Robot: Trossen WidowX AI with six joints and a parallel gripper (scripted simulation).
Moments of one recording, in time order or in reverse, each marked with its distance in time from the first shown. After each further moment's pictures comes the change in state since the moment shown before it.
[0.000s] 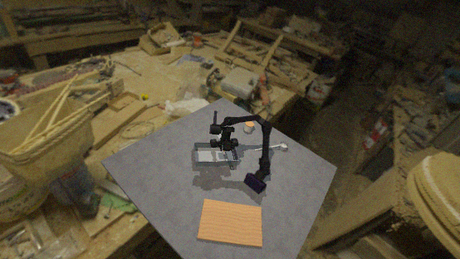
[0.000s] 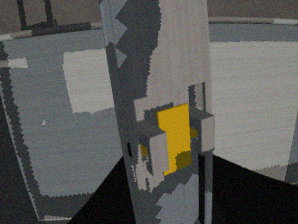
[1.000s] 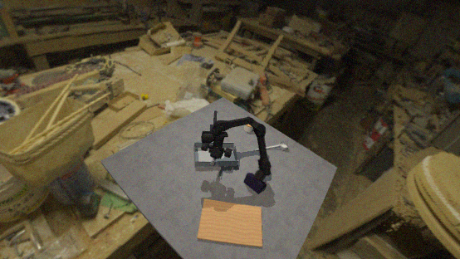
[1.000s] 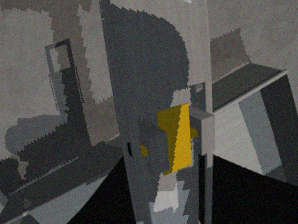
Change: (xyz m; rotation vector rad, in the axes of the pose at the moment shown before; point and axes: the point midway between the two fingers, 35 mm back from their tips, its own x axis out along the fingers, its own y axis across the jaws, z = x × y) arm -0.035 -0.074 0.088 0.431 -0.017 -0.019
